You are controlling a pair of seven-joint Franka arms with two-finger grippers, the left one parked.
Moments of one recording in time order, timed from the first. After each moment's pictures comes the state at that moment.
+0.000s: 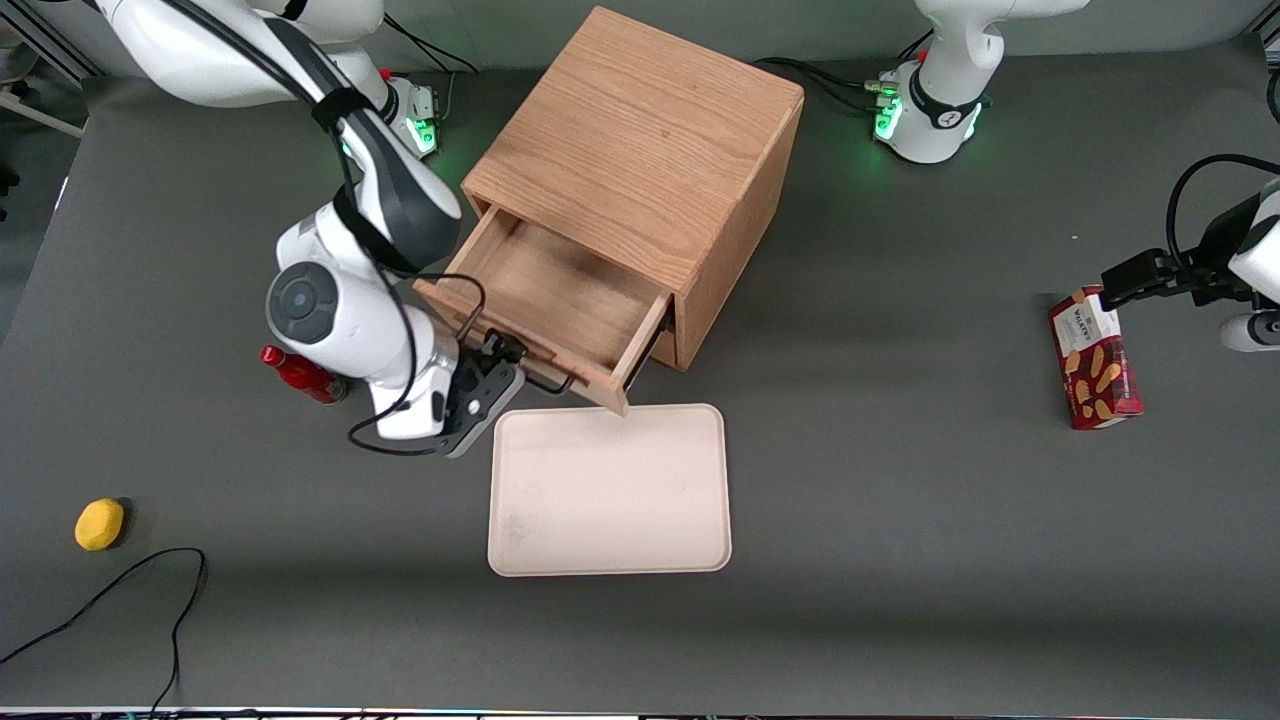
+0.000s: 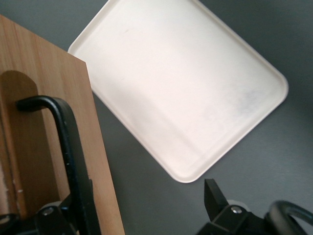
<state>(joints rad) 0.04 0.44 0.43 -1.65 0.04 2.13 -0.37</state>
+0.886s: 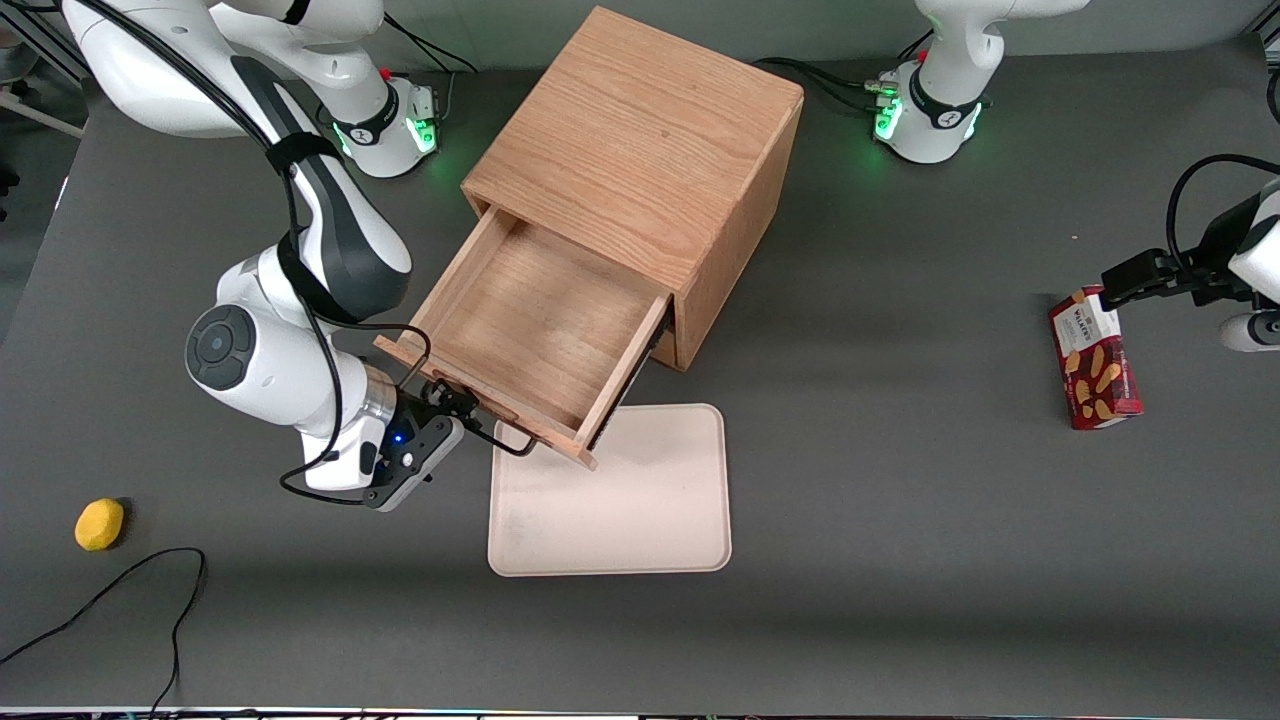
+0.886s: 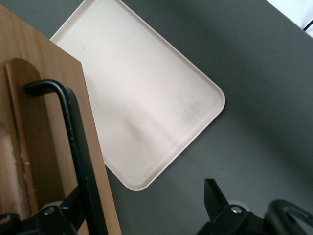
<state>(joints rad) 0.03 0.49 0.35 -1.55 0.04 2.14 -0.46</state>
